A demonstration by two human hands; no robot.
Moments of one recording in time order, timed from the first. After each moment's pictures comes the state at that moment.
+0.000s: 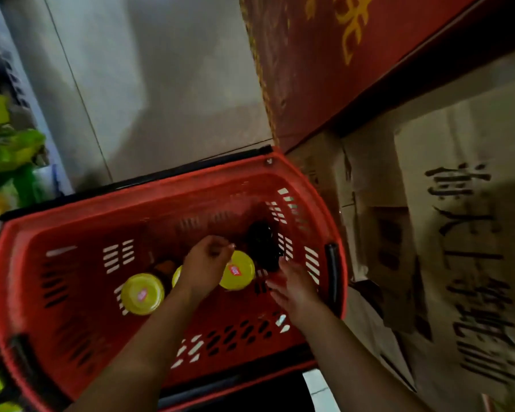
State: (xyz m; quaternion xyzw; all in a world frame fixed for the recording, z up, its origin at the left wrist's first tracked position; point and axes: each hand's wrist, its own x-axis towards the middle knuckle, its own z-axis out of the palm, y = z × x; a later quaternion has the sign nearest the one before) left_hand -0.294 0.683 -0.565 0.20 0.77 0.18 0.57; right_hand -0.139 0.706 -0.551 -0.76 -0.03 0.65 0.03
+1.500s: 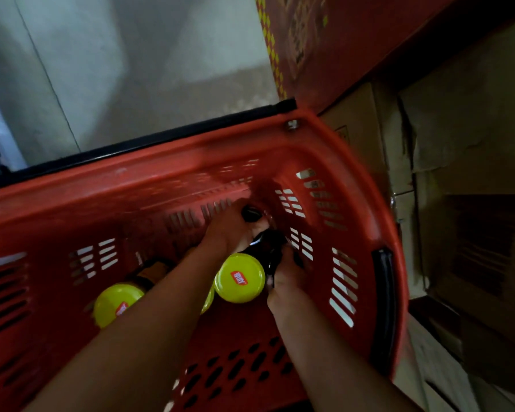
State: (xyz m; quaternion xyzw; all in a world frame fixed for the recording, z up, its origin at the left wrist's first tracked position) left_hand -0.278 0.727 -0.679 0.31 0.74 0.11 0.59; right_hand -0.173 0.684 -0.685 -0.85 0.07 0.48 0.22
